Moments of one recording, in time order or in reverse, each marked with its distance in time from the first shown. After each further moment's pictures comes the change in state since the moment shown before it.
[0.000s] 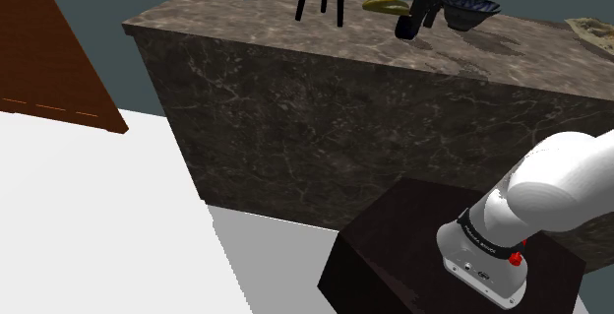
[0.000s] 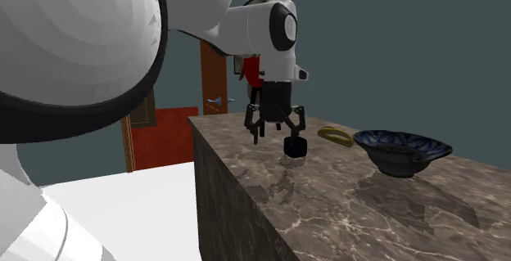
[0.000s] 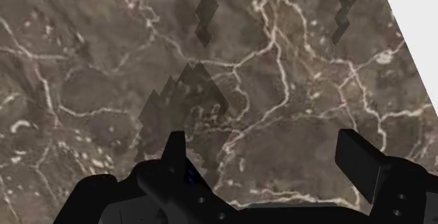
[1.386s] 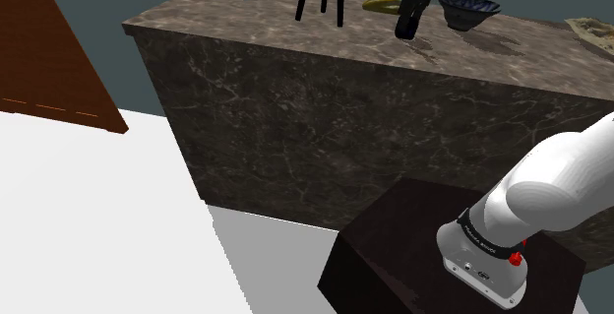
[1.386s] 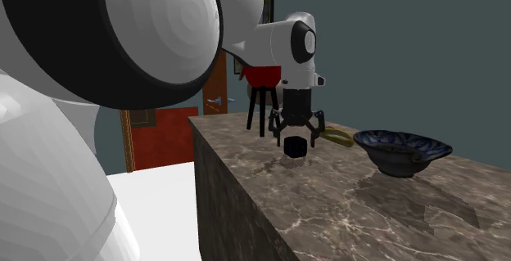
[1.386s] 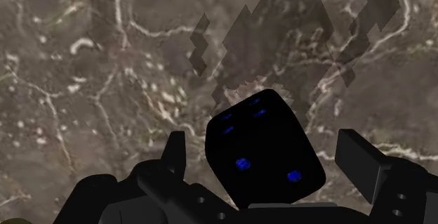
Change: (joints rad) arm -0.014 0.175 -0.064 0.104 -0.010 0.112 -0.112
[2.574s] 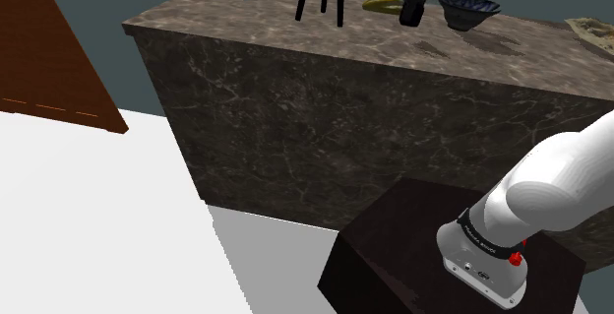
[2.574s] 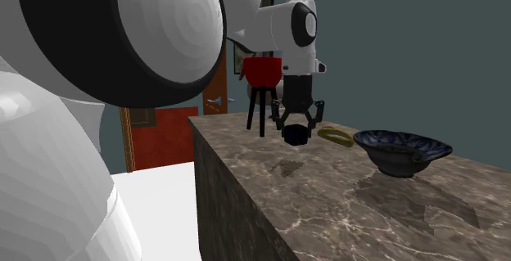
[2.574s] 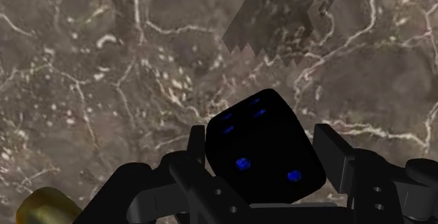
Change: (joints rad) arm 0.001 0.016 0.001 0.107 0.004 -0.091 -0.005
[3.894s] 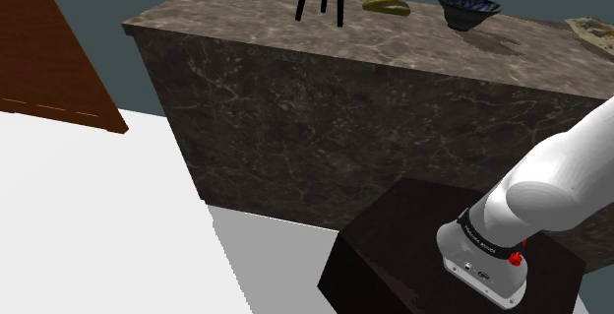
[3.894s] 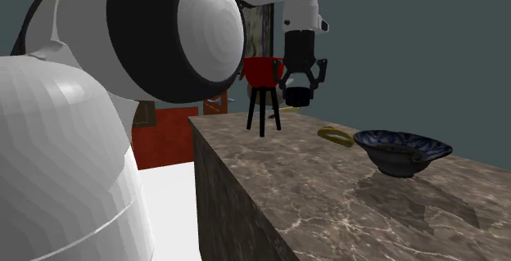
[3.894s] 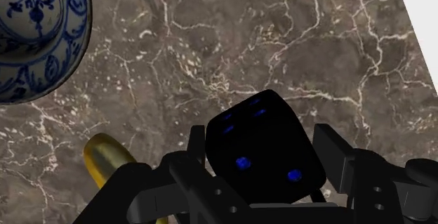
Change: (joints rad) arm 0.000 0.119 -0.009 0.412 0.023 -0.295 -0.025
